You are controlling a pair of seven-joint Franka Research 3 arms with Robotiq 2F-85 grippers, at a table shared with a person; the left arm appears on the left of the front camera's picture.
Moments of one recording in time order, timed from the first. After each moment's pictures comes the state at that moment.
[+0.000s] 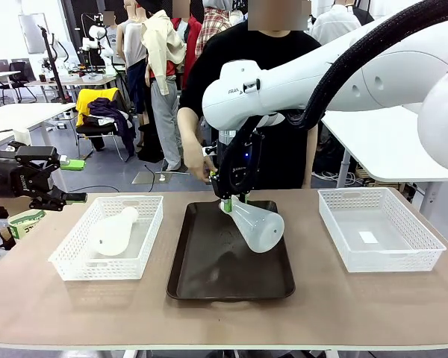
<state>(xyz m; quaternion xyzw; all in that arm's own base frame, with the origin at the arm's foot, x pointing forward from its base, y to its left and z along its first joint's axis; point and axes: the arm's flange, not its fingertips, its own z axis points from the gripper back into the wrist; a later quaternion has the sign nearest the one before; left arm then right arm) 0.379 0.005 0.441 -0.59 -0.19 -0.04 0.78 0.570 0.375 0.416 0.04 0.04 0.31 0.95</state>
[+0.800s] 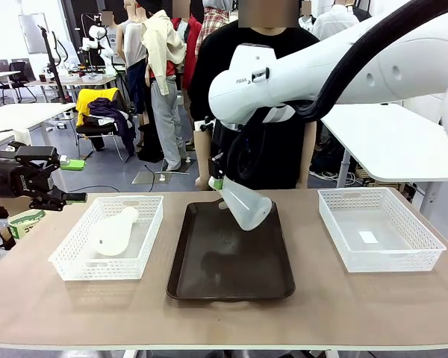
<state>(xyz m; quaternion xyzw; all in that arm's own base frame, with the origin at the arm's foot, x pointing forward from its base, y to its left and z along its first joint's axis) 0.379 0.005 0.441 -0.59 -0.19 -0.04 0.78 0.584 0.368 0.461 0.10 -0.14 0.42 0.89</state>
